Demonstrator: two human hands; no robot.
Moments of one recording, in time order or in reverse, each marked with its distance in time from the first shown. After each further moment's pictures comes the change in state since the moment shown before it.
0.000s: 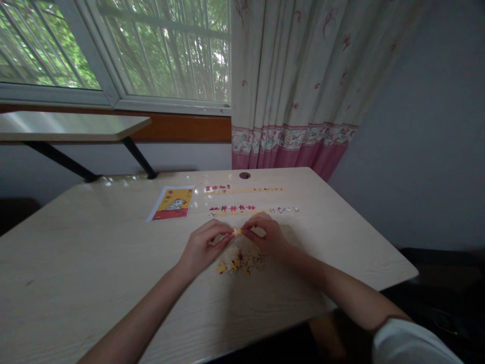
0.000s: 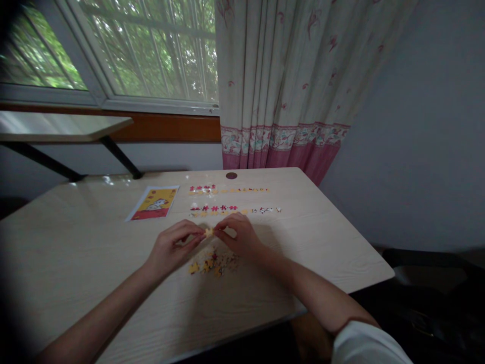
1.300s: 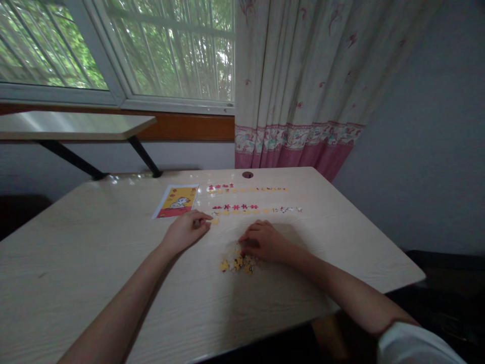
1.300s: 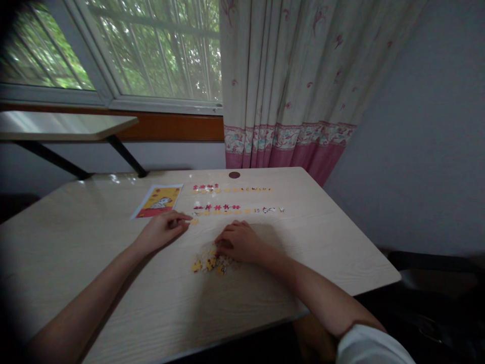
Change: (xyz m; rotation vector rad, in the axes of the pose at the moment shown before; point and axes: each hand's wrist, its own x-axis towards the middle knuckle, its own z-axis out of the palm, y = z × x) left_hand 0.004 -0.075 -0.035 0.304 -0.254 -0.328; right_hand -0.008 0.009 0.000 -0.253 -0.562 -0.007
